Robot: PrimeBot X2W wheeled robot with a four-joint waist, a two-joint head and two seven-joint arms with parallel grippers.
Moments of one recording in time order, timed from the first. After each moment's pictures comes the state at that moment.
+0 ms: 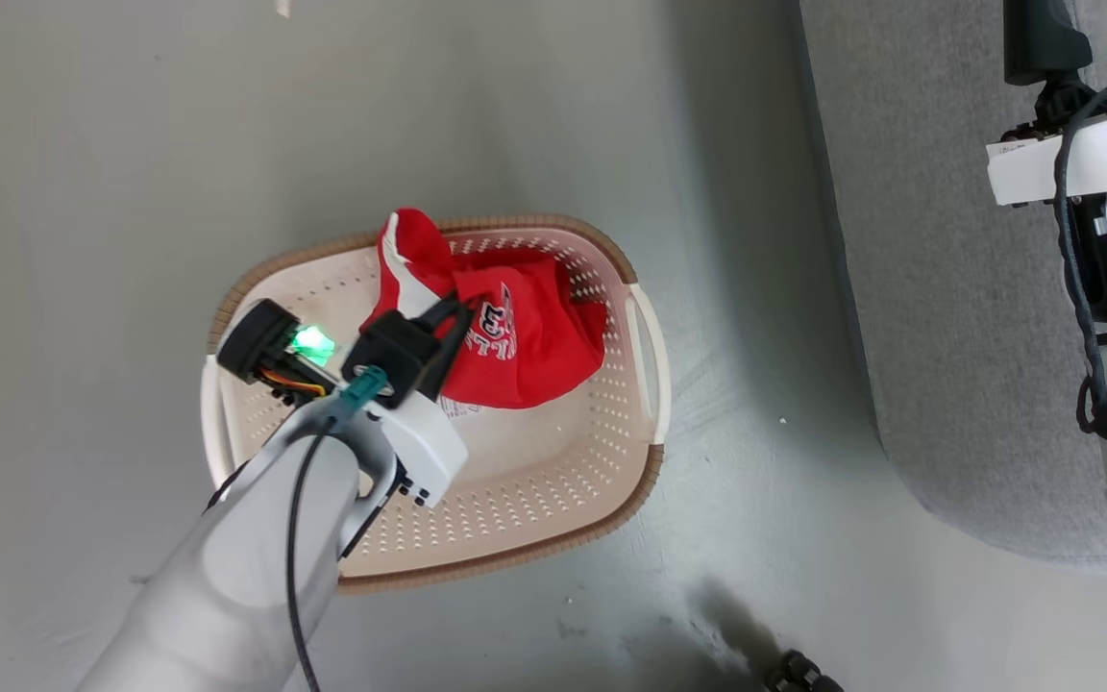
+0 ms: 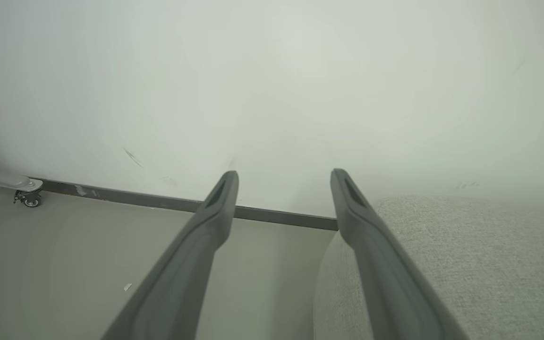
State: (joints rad) left arm -0.74 0.08 -0.65 0.63 -0.23 -0.07 -0.25; right arm -0.78 -0.16 0.03 0.15 0.13 0.12 -0.25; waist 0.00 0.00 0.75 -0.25
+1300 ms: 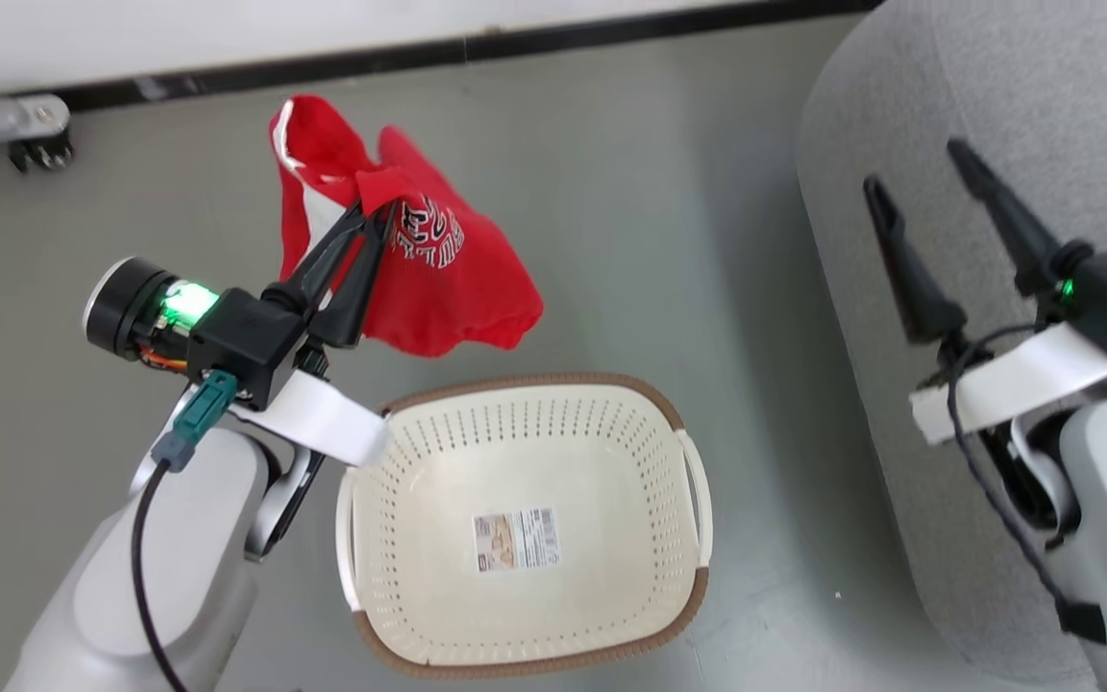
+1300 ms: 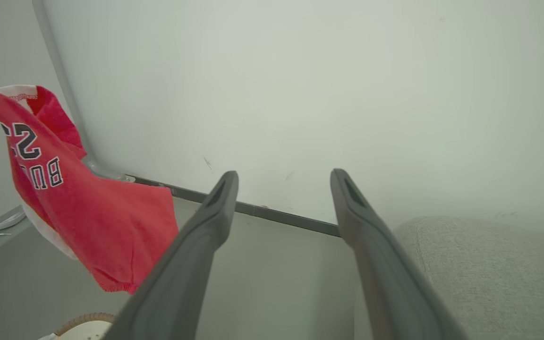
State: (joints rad) left arm -0.60 0.21 -0.44 0.17 -0.26 0.00 -0.25; right arm -0.47 -0.25 0.19 0.11 0.17 0.12 -0.26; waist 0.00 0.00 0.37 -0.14
